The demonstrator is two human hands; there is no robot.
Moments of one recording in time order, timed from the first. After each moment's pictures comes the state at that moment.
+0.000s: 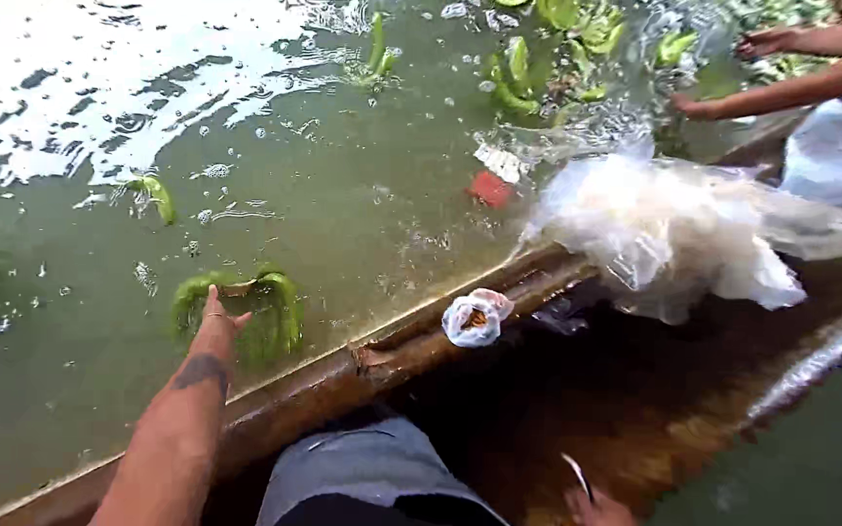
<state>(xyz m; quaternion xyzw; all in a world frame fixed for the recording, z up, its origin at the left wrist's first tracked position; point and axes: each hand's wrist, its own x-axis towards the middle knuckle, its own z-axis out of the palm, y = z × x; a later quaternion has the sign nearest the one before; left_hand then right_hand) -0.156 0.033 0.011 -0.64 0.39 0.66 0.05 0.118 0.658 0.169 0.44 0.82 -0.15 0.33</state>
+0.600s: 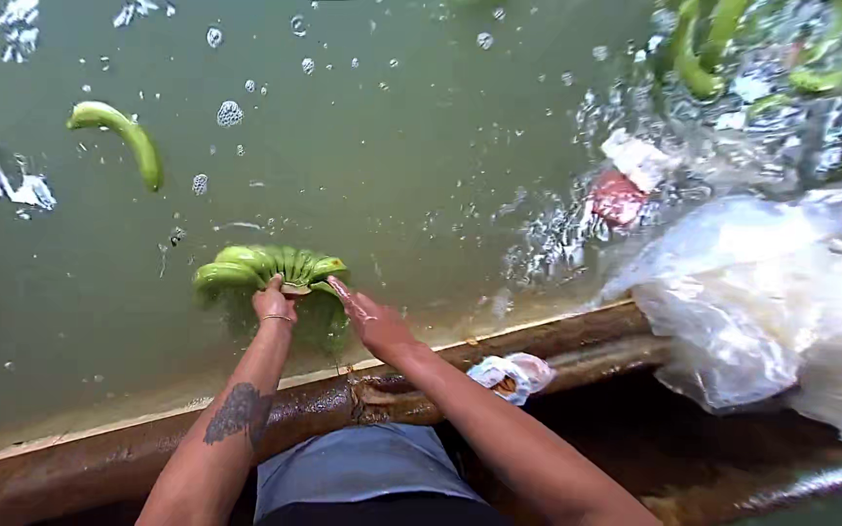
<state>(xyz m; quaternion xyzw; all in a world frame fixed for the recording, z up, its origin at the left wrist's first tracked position) -0.242 0.137 -0.018 -0.68 0.36 0.64 -0.02 -0.281 0.307 0.055 -0.20 0.81 -0.20 0.51</state>
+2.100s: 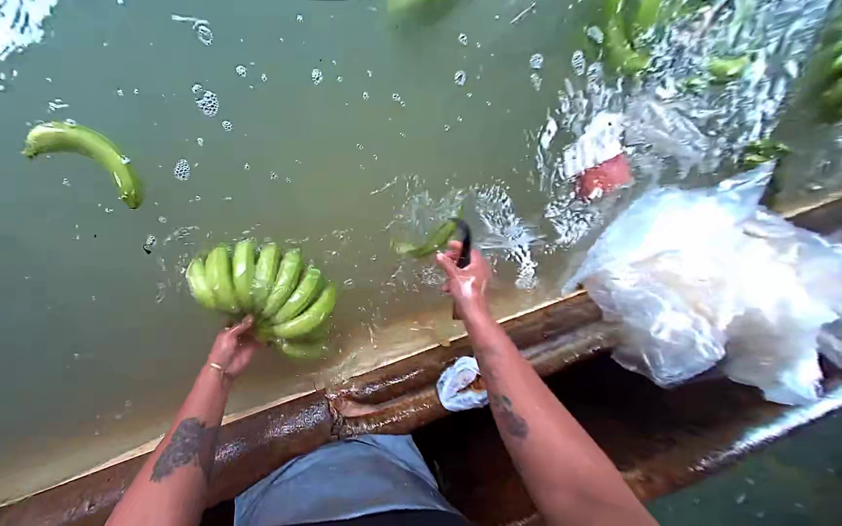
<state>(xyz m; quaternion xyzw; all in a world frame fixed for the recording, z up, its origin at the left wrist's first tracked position) -0.164 0.104 -0.057 -0.52 0.31 0.78 0.14 -0.365 0.469 0.033 0.22 0.87 -0.35 0.27</state>
